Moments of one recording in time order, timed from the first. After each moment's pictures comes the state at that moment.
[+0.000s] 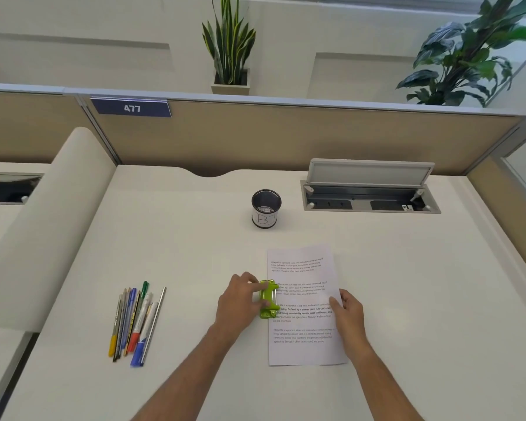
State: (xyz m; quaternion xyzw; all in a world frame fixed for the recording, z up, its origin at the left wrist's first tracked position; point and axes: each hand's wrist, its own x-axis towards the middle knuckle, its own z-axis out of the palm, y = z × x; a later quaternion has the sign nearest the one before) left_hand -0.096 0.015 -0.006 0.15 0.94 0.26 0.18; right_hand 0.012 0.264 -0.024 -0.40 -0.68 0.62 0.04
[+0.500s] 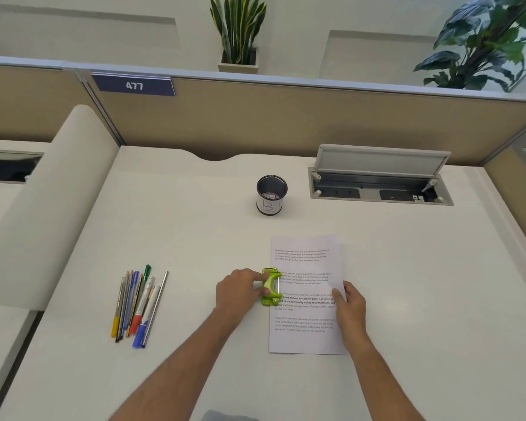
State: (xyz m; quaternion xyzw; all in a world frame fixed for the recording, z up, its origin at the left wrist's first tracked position) left_hand -0.103 0.017 -0.010 0.08 0.95 0.20 0.22; right_hand 0.012 0.261 -0.036 -0.41 -0.69 0.59 0.05
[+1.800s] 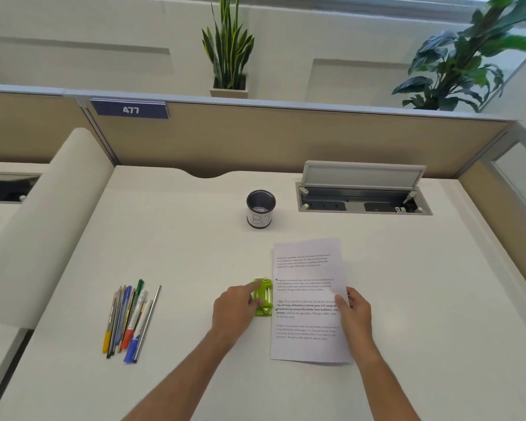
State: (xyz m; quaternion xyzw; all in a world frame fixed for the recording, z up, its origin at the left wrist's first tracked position) left_hand -0.078 0.023 -0.013 0.12 0.96 0.23 0.14; right_hand 0.029 0.281 0.004 -0.38 -0.69 0.61 0.08
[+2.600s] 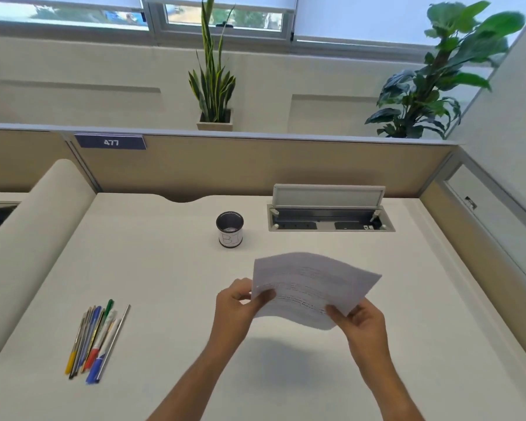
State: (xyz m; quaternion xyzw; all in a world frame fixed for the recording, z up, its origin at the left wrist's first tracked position) left_hand -0.029 0.105 0.088 0.08 0.72 0.69 0.10; right_hand 0.090 0.339 0.113 -0.20 -0.68 0.68 0.18
